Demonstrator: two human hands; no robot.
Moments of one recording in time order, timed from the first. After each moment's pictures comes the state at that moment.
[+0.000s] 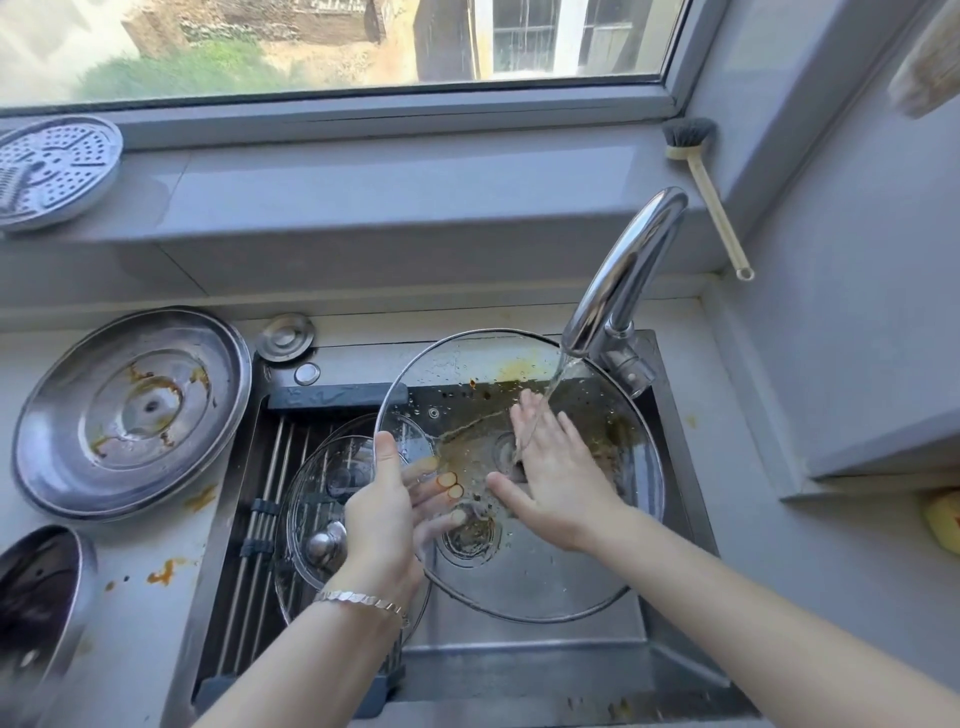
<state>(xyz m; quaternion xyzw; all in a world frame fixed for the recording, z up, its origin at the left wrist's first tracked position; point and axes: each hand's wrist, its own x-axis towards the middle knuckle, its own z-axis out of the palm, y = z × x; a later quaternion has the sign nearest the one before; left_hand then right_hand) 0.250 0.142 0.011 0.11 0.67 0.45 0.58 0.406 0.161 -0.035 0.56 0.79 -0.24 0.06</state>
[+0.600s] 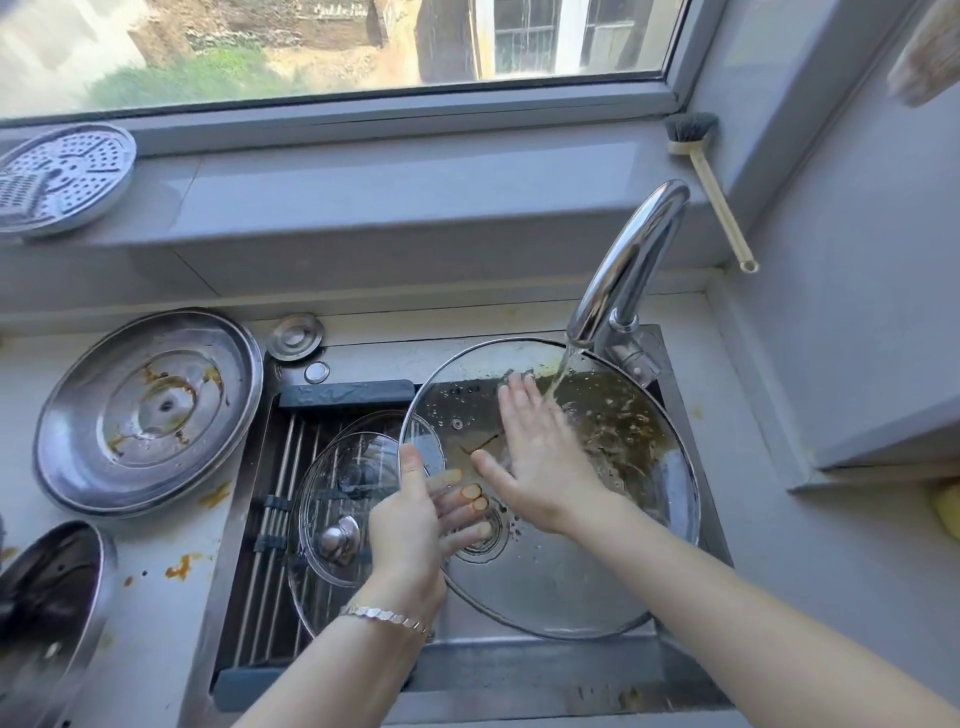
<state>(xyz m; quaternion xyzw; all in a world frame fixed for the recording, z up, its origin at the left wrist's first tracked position) 0.258 0.127 0.007 0.14 0.68 0.43 0.58 0.384 0.168 -0.030 0.57 0.78 -0.24 0.01</state>
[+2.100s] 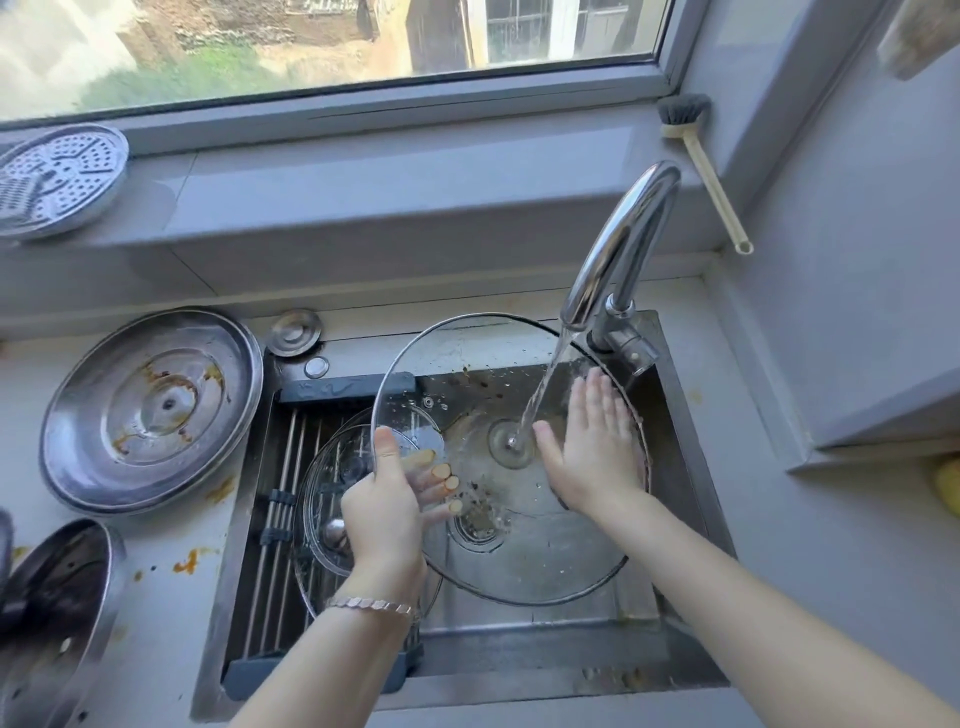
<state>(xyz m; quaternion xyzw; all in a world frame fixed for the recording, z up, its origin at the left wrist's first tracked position) 0.246 0.129 0.006 0.16 0.70 0.47 0.51 0.414 0.161 -0.061 0.72 0.66 -0.23 -0.02</state>
